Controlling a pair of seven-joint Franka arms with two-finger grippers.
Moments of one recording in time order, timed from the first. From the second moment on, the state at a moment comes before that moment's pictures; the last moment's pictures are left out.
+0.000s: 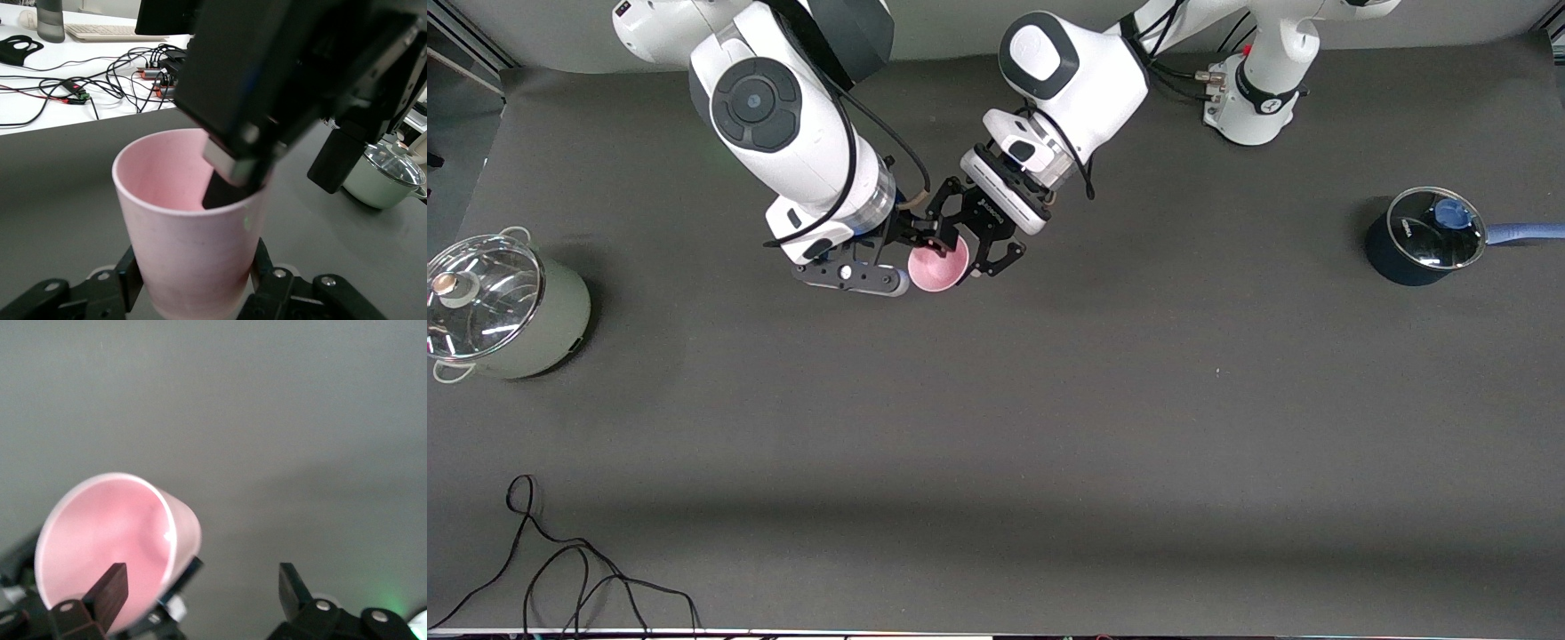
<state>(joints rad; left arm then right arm) -0.16 0.52 -1.05 -1.80 -1.40 3.51 1.26 0.70 0.33 -0.13 -1.37 0.23 1.59 0.67</state>
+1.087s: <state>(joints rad) -0.18 0.52 -1.05 -1.79 -1.40 3.50 1.26 0.70 0.35 -0.14 -1.34 0.24 1.57 0.62</state>
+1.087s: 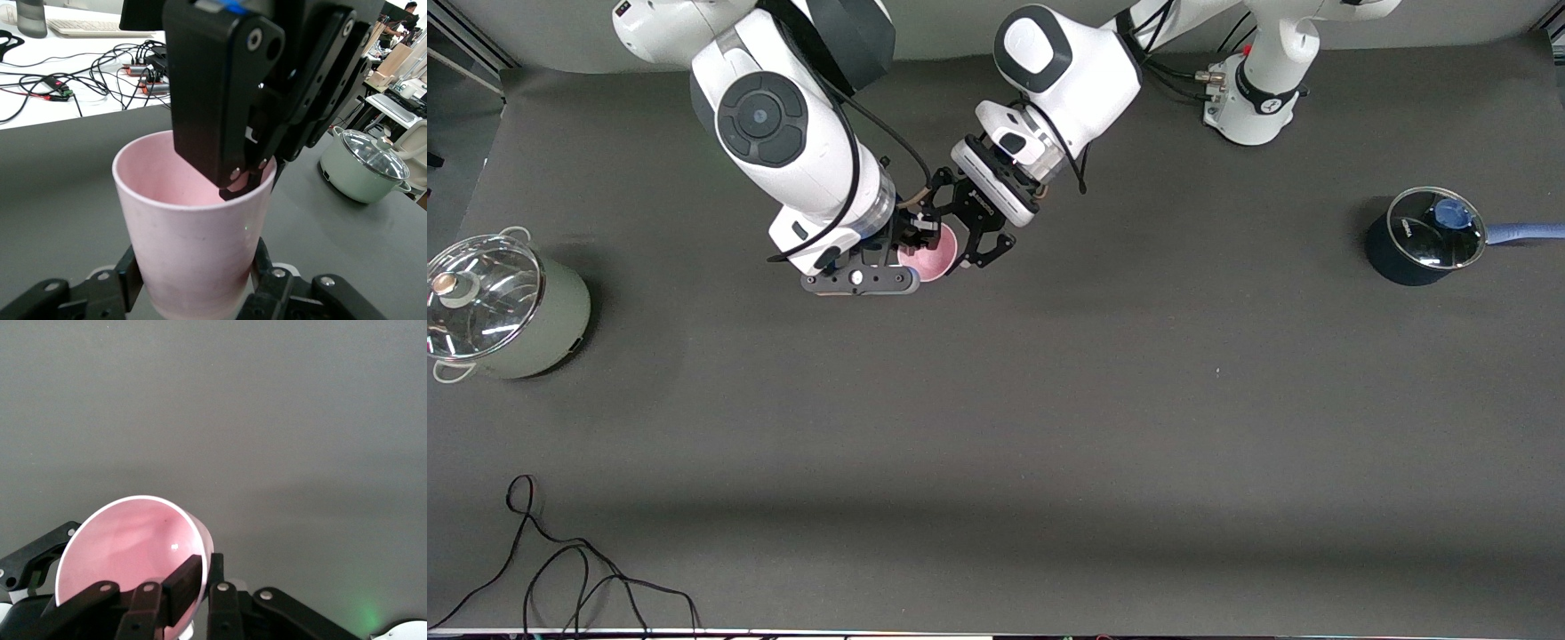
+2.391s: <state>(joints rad) -0.14 0.50 -0.84 -1.77 -1.40 3.51 1.20 0.32 0.28 -0.24 -1.28 0.11 1.34 -0.02</state>
